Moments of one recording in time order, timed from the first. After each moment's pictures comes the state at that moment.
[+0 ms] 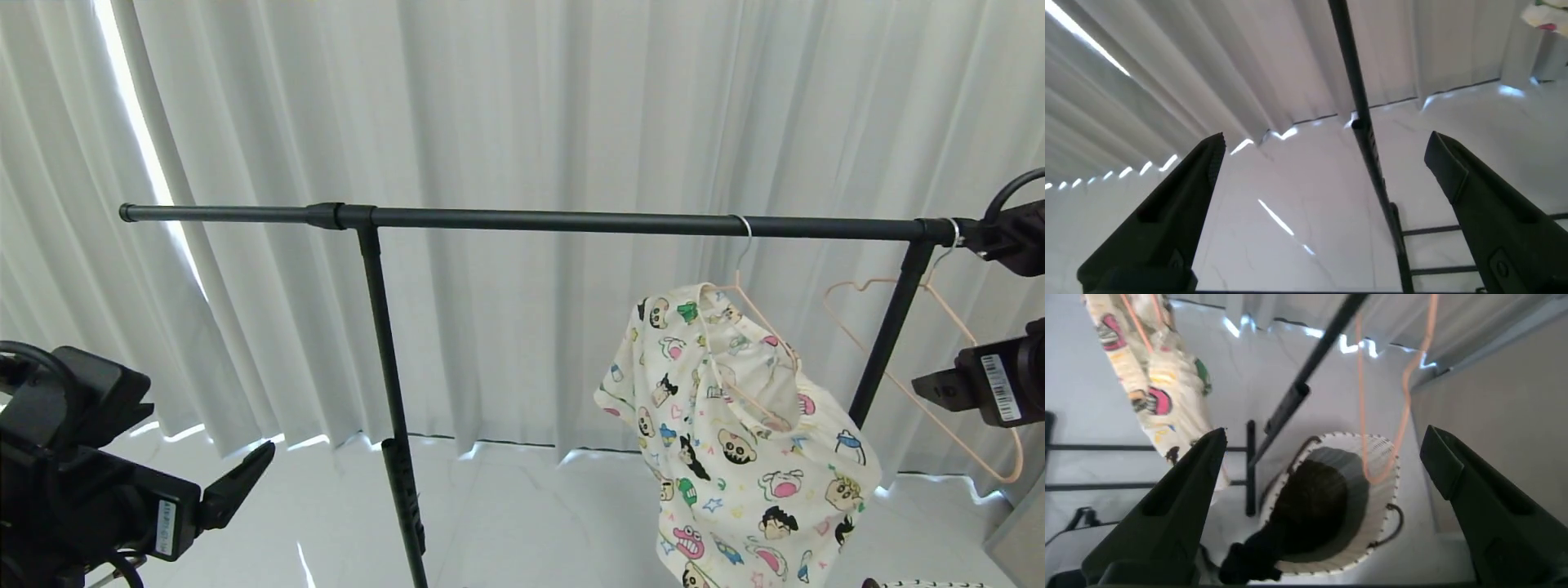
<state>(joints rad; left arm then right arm) -0.23 1.05 -0.33 -0.37 0.20 0.31 0.59 1.34 -1.23 0.76 -0.69 0.28</state>
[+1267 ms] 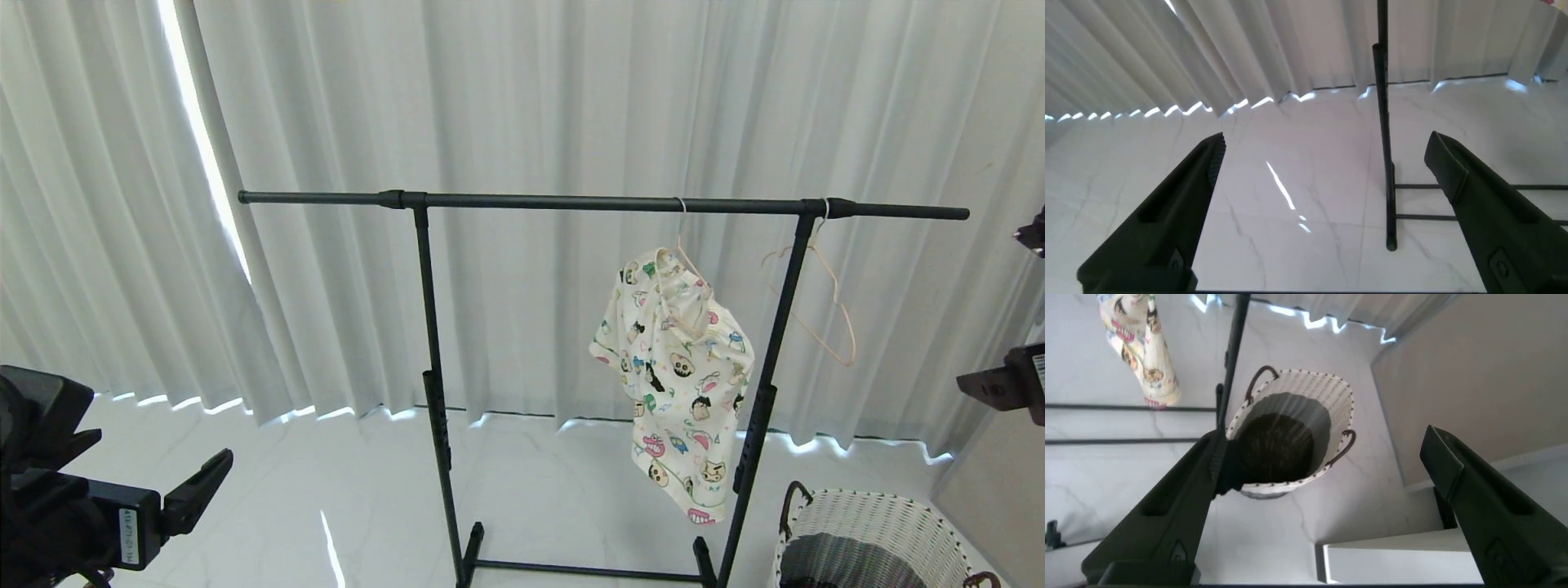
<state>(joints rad) -0.11 1.00 -0.28 -0.37 0.20 0.24 0.52 1.28 -1.19 0.73 -0.69 0.21</state>
